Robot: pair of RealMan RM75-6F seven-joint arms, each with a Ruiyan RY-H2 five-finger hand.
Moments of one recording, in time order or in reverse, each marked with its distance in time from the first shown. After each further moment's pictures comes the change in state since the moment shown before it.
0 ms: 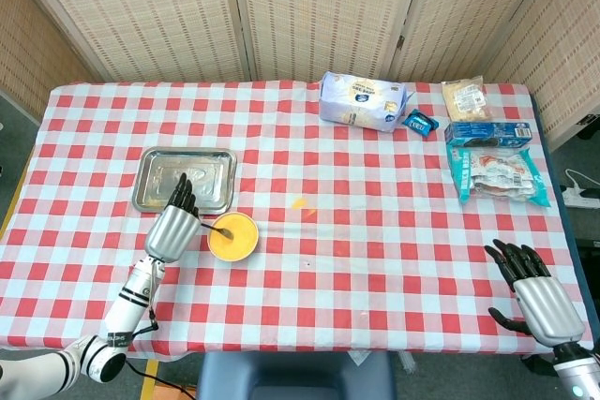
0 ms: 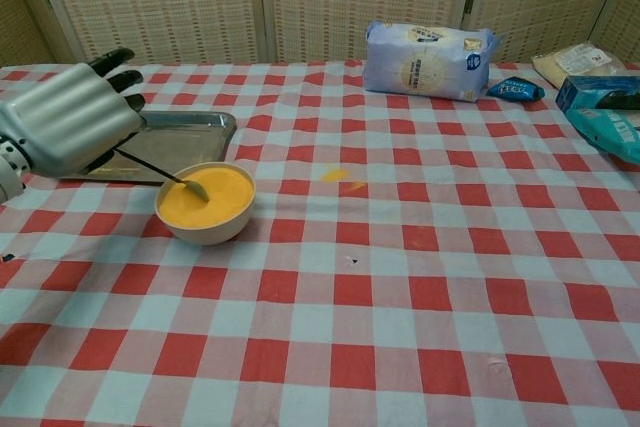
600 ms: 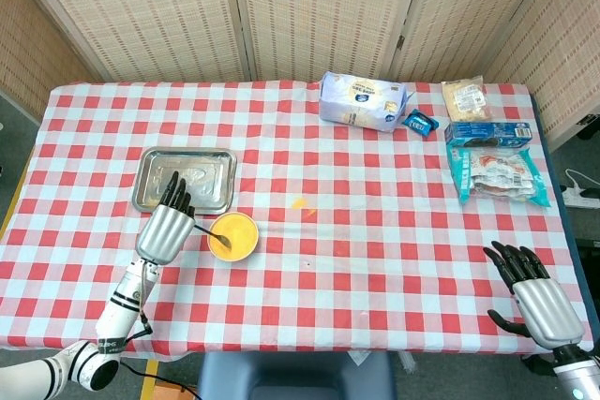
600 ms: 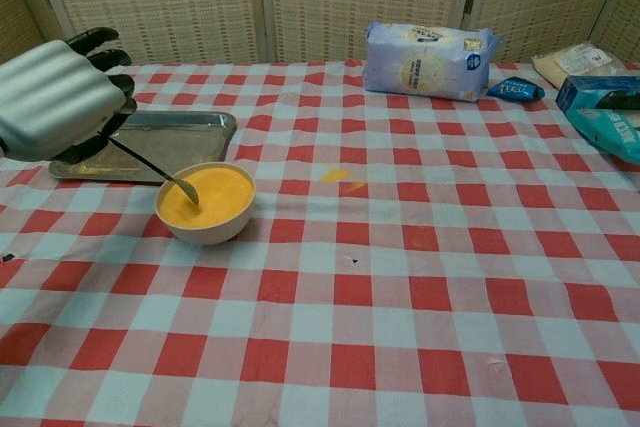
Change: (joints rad) left arm 0.035 0.077 -0.033 -0.142 0.017 0.020 -0.071; right arm -0.003 0.002 -0.006 -0.002 -0.013 0.006 -0.001
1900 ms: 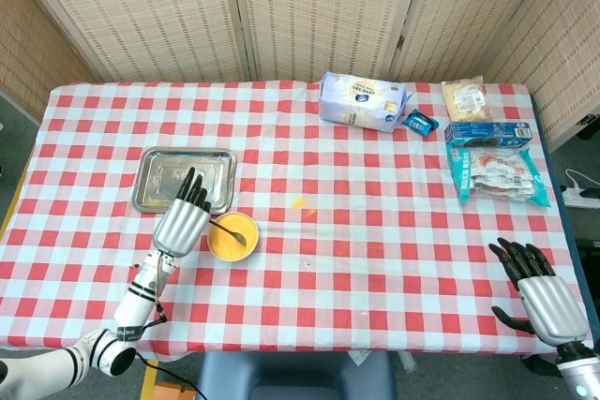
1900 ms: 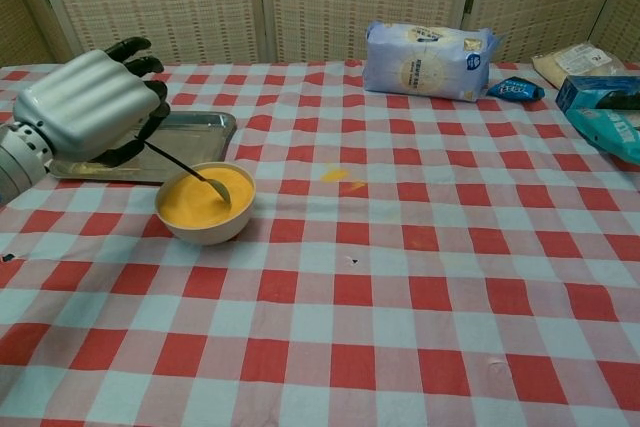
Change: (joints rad) left arm -0.038 -0.113 -0.053 0.152 0.025 -0.057 -0.115; right arm 0.001 0.004 0.012 0.007 0.023 -0.001 0.013
